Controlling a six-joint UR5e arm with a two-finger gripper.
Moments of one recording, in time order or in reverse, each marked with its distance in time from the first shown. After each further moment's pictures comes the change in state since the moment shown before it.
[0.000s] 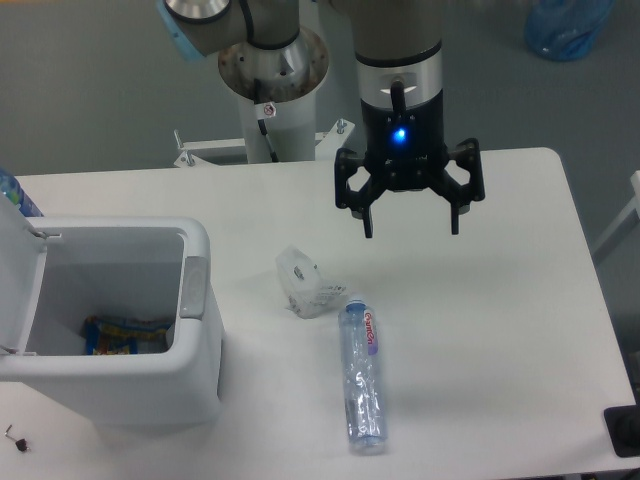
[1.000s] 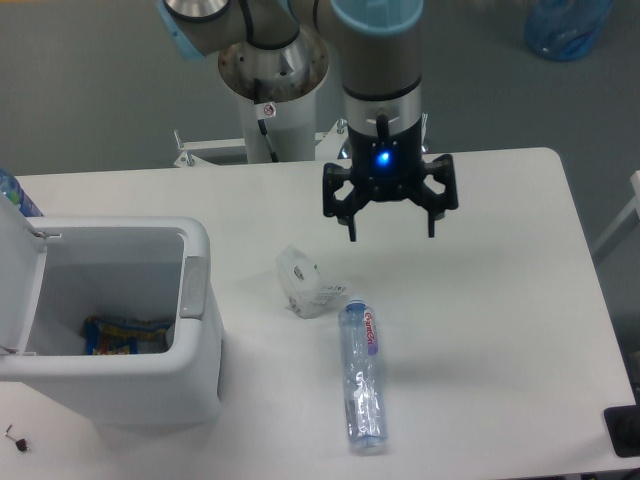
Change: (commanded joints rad) arm -0.017 0.051 -0.279 0.031 0.026 -0.117
